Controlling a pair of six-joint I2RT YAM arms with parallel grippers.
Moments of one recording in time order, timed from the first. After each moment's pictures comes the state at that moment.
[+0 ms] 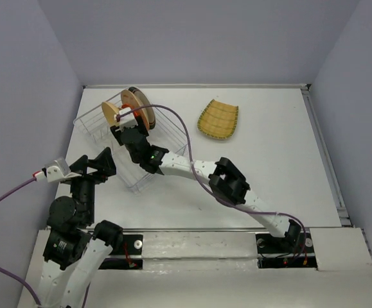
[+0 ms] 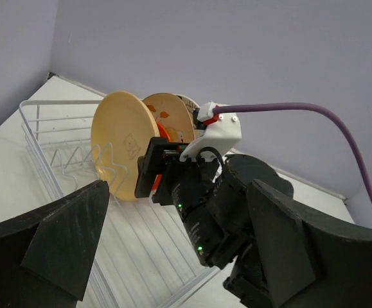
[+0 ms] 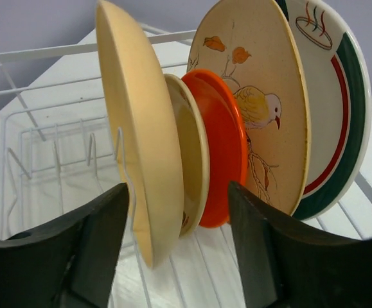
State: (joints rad) left arm -0.42 0.15 0.66 -0.34 -0.51 -0.39; right arm 1.10 2.61 2.33 0.22 0.75 -0.03
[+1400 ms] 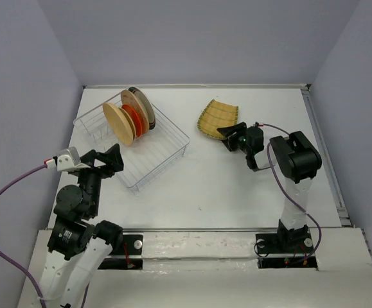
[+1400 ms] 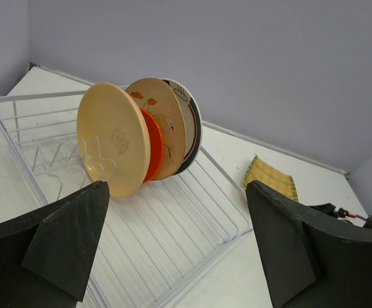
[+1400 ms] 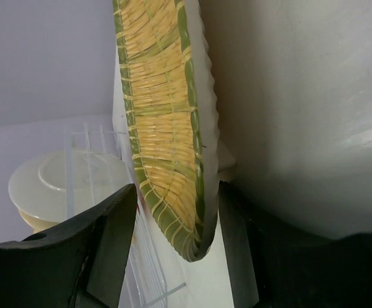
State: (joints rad) left arm -0.40 0.25 0.66 -0.29 -0.41 -0.38; right arm 0.26 2.07 0.81 0.96 -0.17 1.34
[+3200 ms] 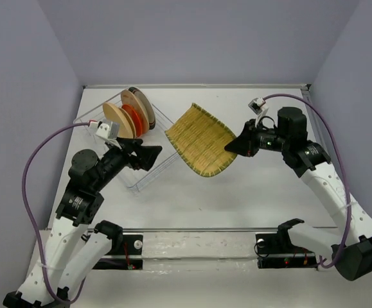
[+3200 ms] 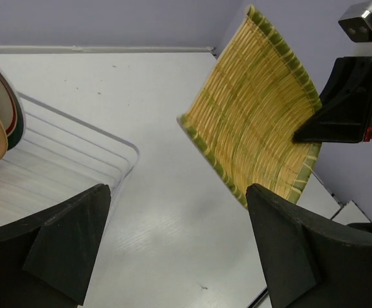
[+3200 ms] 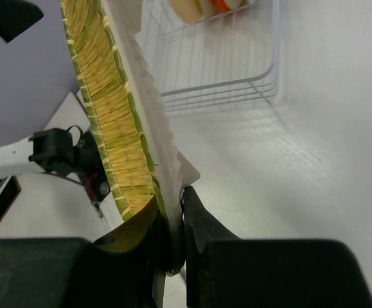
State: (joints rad) left arm -0.39 0.58 0.79 -0.24 0.25 -0.43; right arm 0.33 1.06 1.08 -0.43 -0.70 0.30
